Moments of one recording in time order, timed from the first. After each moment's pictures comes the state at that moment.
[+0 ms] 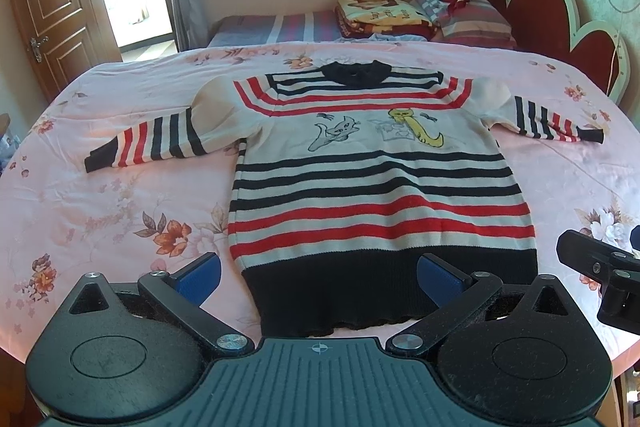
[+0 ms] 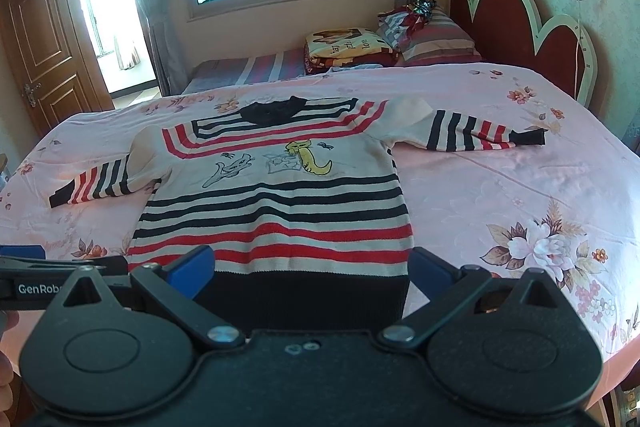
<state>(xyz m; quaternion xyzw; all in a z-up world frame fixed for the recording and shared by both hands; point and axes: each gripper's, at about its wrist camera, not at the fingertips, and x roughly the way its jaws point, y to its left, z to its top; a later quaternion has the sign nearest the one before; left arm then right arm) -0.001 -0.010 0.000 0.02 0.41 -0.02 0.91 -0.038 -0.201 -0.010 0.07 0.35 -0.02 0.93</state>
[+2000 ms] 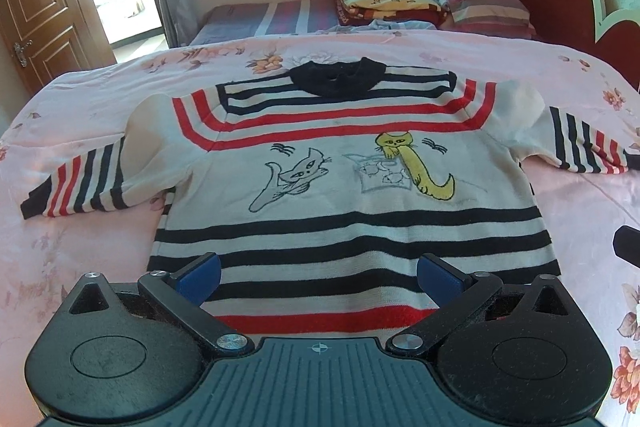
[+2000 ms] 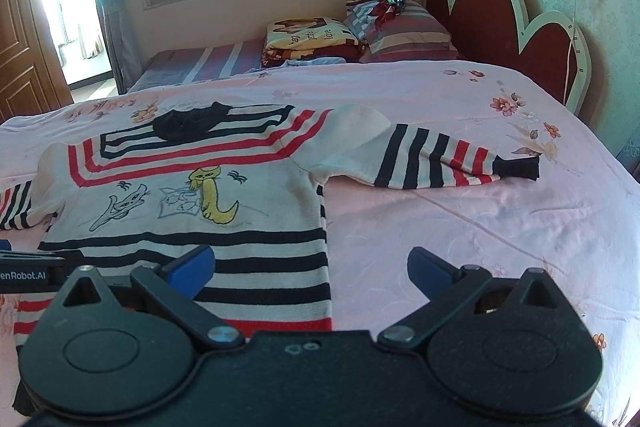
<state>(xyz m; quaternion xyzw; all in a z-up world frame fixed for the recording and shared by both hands) 0.168 -0.098 -0.062 0.06 0.44 0.01 0.90 0.107 -0.308 -0.061 0.06 0.37 -0.07 0.92</state>
